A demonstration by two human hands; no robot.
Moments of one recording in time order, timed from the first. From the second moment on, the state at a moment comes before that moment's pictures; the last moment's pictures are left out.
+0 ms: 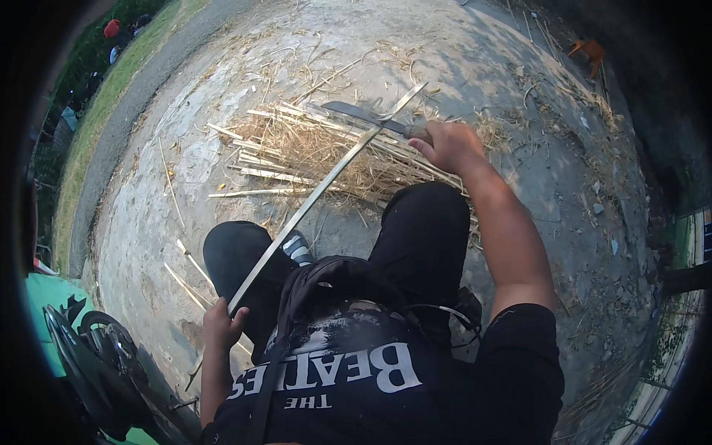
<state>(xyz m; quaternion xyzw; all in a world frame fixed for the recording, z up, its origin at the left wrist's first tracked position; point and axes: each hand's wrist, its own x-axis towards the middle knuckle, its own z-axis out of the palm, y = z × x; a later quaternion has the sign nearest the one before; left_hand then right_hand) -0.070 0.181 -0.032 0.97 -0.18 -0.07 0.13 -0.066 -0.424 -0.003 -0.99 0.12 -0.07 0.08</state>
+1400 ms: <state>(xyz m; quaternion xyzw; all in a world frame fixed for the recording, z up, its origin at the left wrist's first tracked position) -0.108 0.228 -0.064 0.99 -0.10 0.04 0.08 -0.059 -0.369 0.005 -0.98 -0.06 -0.15 0.10</state>
